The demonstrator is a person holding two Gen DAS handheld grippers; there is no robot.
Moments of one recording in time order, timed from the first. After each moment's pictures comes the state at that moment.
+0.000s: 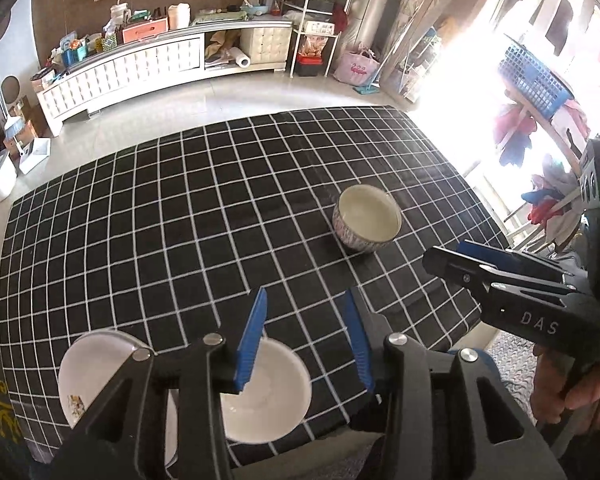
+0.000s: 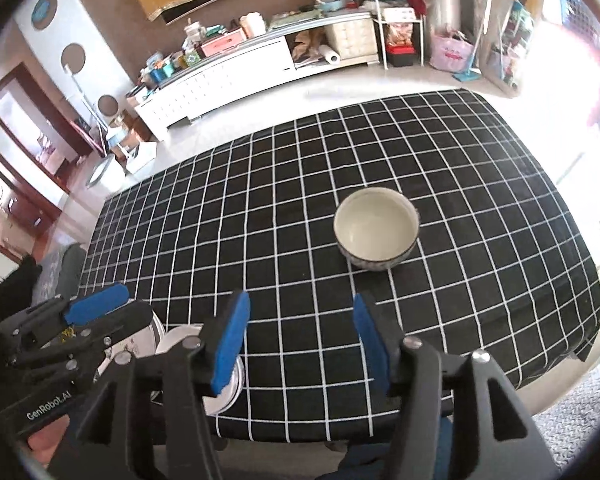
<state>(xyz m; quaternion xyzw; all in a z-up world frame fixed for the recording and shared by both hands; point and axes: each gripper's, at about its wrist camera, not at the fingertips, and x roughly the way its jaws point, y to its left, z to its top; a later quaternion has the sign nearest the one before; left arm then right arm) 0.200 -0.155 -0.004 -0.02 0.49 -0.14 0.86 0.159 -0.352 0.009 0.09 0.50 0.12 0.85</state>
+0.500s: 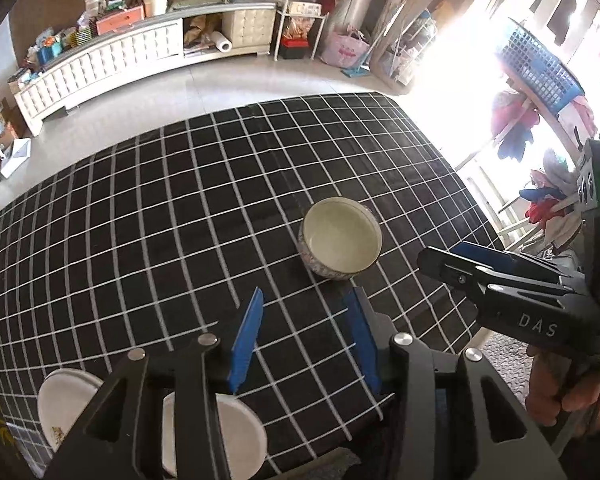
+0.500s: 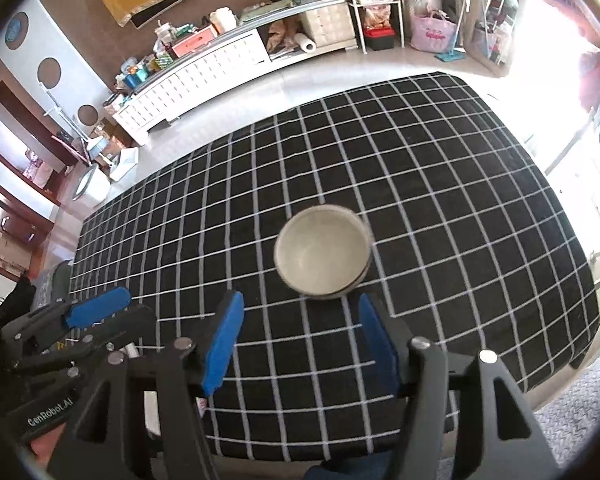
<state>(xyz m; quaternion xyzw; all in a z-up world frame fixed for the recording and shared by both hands) 0.269 -0.212 -0.022 -0.02 0.53 -0.16 0.84 0.215 -0.402 -0.008 0.11 0.53 0.09 0.84</state>
